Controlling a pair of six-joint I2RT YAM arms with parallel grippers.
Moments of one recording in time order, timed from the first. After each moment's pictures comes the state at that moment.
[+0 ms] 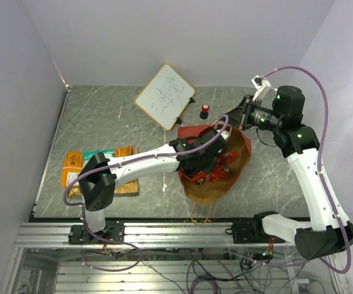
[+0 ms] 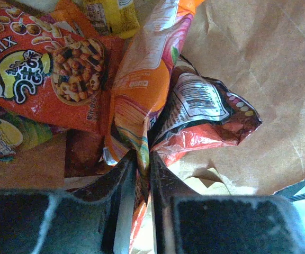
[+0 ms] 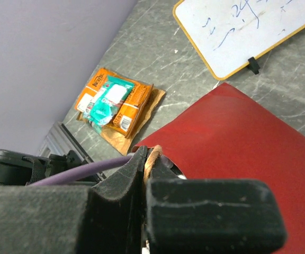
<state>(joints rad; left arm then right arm) -1.13 1.83 1.56 -0.58 -0.18 -0.44 0.21 1.14 1.34 -0.56 -0.66 0.34</state>
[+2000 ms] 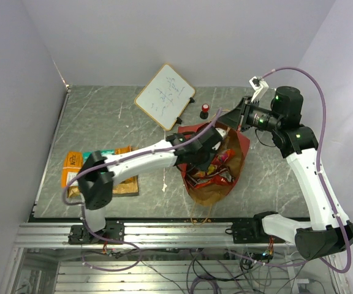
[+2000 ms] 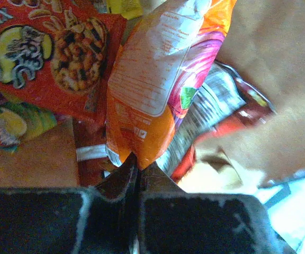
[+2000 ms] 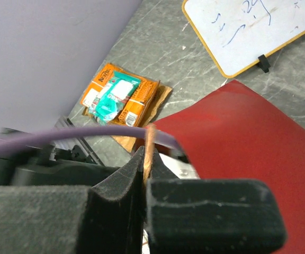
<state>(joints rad) -1.09 1.88 1.60 -0.65 -0.09 -0.41 0.21 1.14 1.33 -0.54 -0.69 0.34</state>
